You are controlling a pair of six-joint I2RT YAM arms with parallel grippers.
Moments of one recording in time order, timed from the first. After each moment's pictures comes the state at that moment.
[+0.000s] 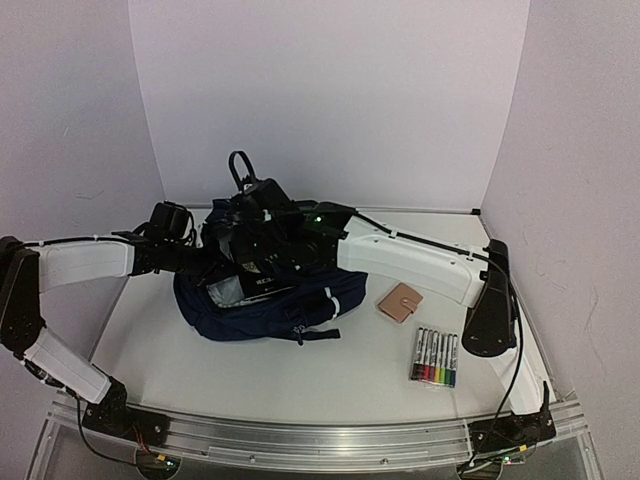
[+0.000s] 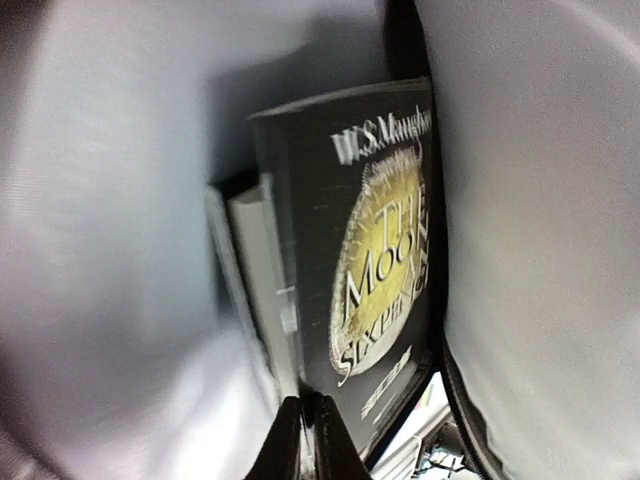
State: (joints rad) left arm -0.41 1.43 0.87 -0.17 0.49 -0.87; right arm 1.16 2.29 2.30 -0.58 0.48 0.48
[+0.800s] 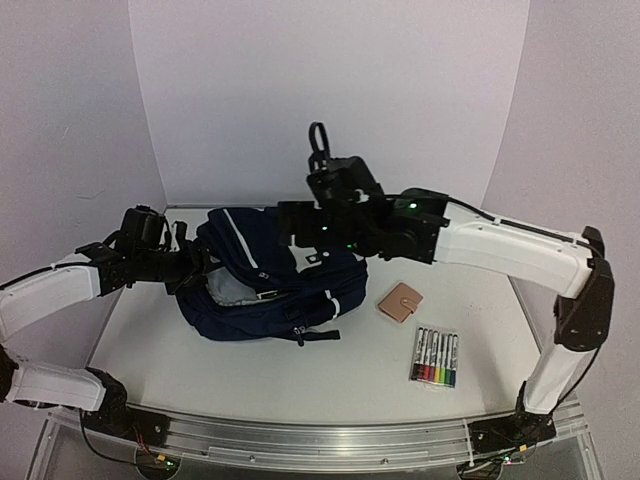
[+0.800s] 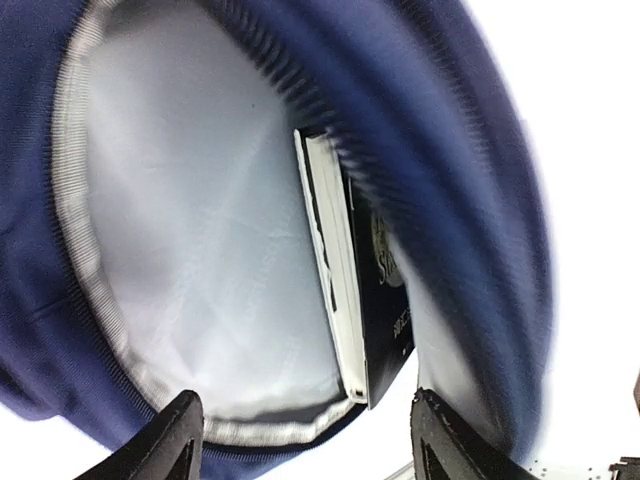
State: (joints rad) left arm -0.44 1.15 0.77 -0.29 0.32 -0.87; right arm 1.14 1.85 1.81 -0.48 0.53 0.53
